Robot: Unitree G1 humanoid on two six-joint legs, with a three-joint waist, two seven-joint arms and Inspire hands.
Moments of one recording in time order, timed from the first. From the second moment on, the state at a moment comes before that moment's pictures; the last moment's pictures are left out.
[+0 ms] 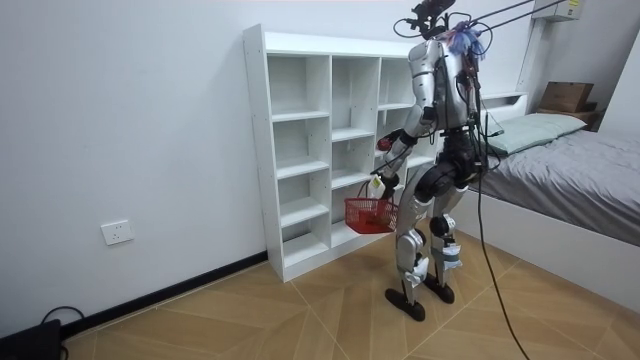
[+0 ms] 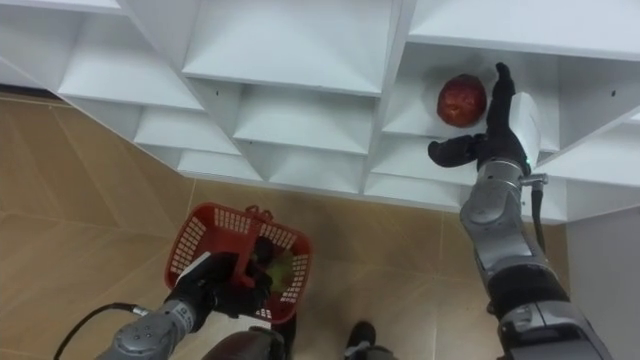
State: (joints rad) left arm -0.06 0.20 -0.30 0.70 -0.13 0.00 -0.10; right arm -0.50 -0.37 0.13 0.85 -0.16 -0.07 -0.44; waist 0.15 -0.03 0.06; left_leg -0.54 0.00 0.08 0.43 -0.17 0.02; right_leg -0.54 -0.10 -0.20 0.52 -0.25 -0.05
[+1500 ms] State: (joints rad) left arm -0.09 0.19 -0.32 0.78 -0.13 0.00 -0.10; right arm -0.53 -0.37 0.17 0.85 -0.16 -0.06 -0.39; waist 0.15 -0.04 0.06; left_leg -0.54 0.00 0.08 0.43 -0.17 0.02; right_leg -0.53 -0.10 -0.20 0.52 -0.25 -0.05
